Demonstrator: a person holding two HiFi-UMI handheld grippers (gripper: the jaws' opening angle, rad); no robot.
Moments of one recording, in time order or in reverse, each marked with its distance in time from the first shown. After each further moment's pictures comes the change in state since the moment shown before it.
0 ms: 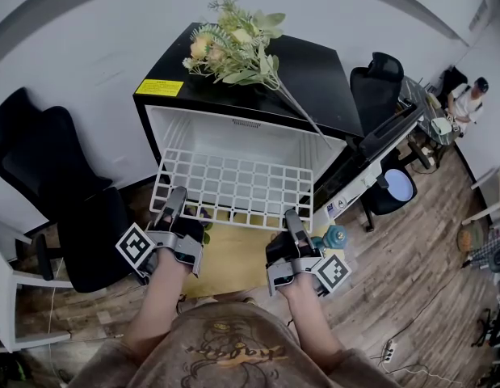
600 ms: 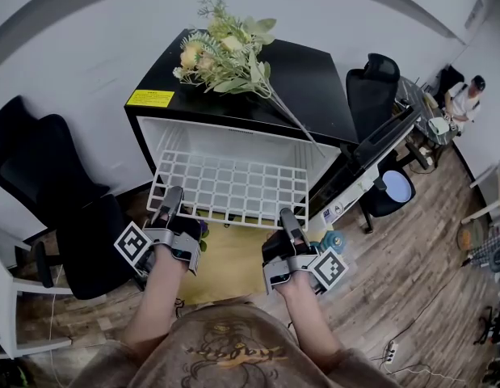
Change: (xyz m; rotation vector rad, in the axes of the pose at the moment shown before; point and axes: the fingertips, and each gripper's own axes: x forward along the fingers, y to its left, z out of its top) left arm 0.023 0.007 0.007 -0.035 -0.017 0.017; right arm 0.020 -0.001 0.008 0.002 0.004 0.002
